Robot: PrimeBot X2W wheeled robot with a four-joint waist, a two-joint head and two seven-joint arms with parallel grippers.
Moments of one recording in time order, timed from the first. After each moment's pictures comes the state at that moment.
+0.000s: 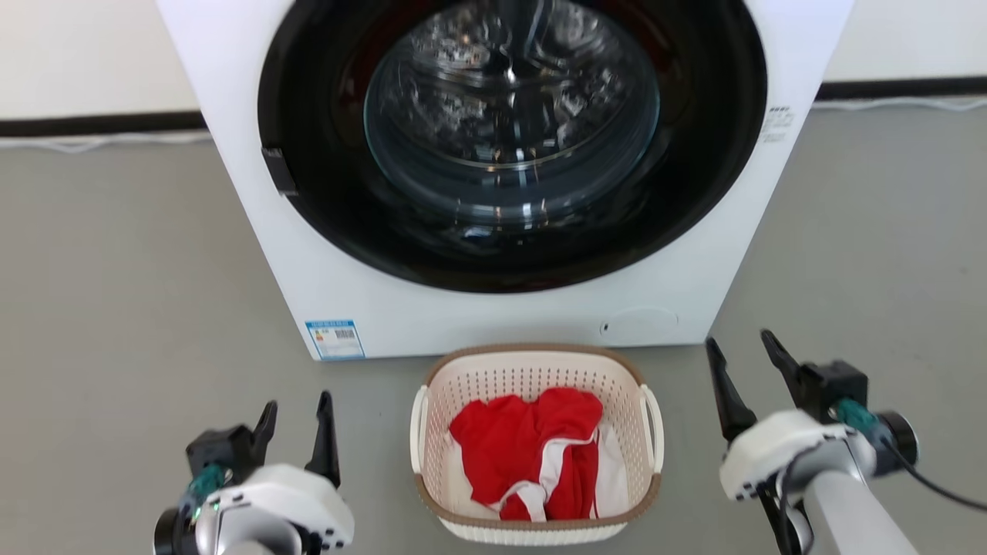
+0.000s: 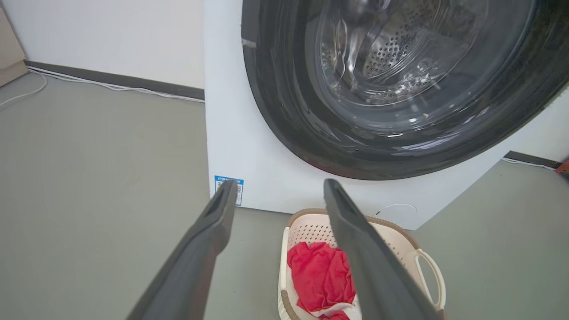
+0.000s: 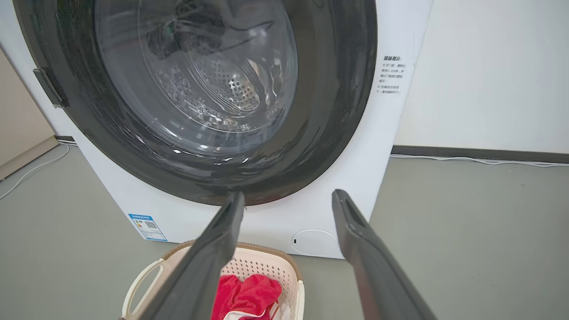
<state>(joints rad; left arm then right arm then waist) -0.21 0.06 -0.09 0.57 -0.34 0.02 -0.26 -0.36 -0.05 -0.02 0.70 0.02 0.12 -0.25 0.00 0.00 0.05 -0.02</state>
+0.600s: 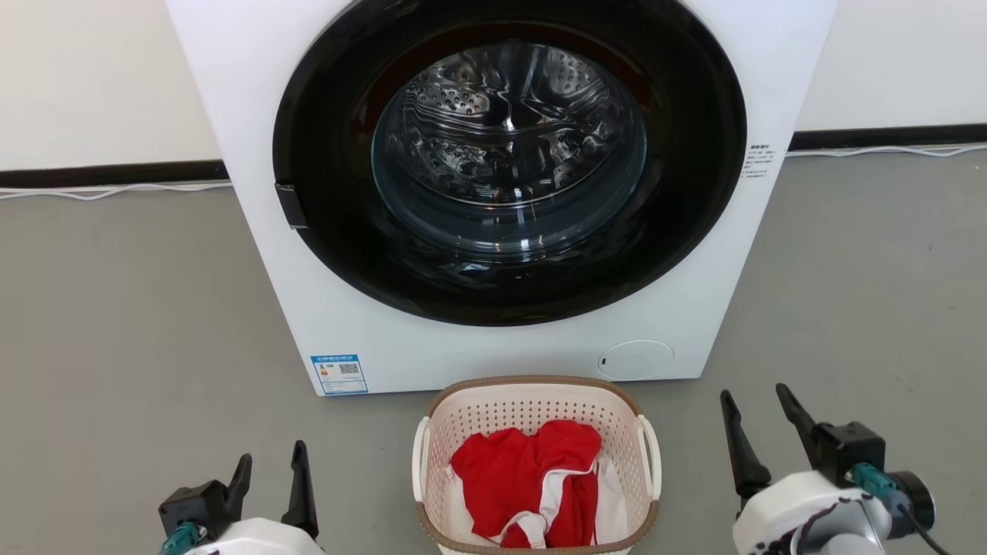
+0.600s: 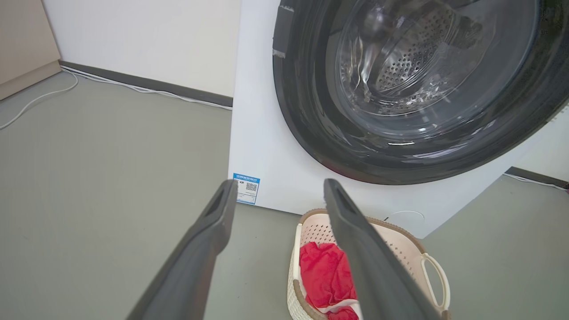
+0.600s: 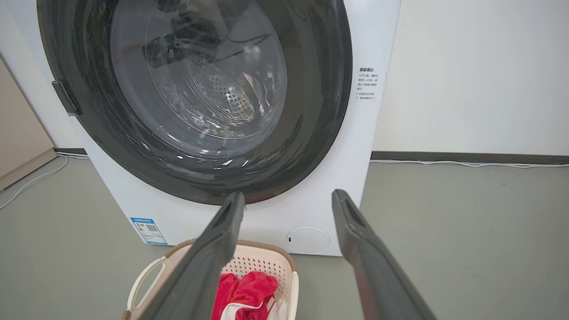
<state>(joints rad) -0.06 0.04 0.01 0.49 -0.31 0.01 -0.26 -0.17 -0.05 -0.06 0.55 0.01 0.12 -0.25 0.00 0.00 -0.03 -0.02</state>
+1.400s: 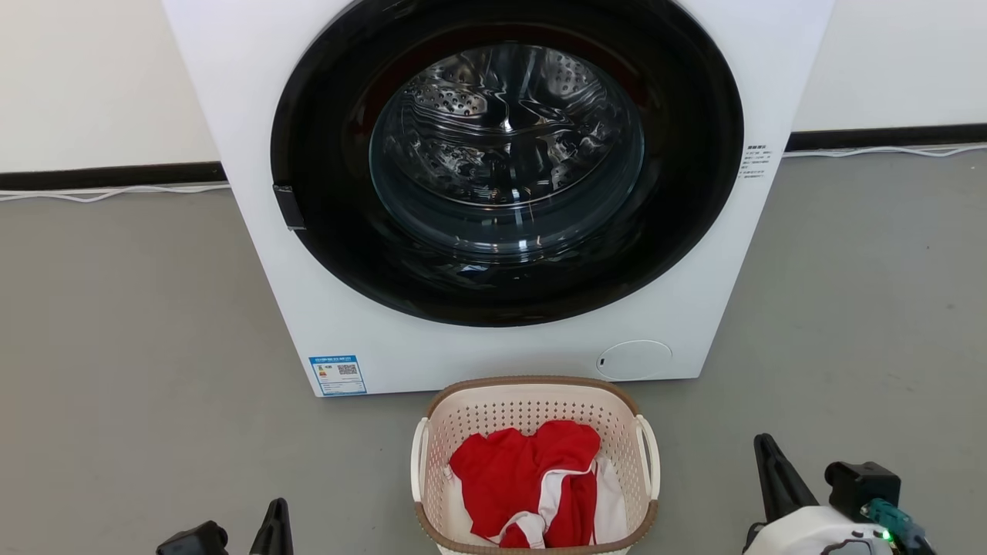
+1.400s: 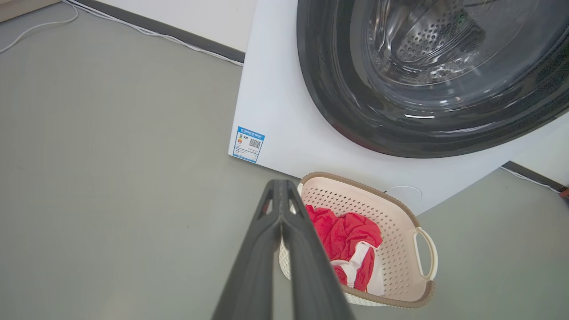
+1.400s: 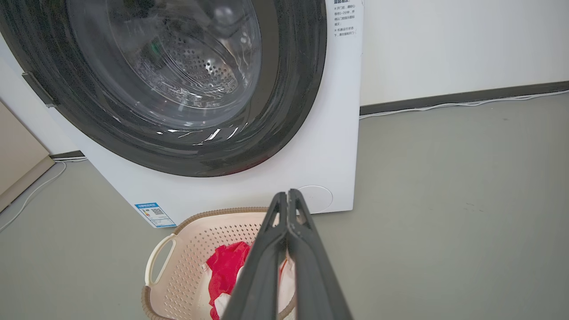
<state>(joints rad) -0.01 0.03 0.01 0.54 -0.40 0.01 -0.22 -0.10 -0.04 -0.06 0.58 0.14 0.12 -0.22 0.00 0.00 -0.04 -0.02</state>
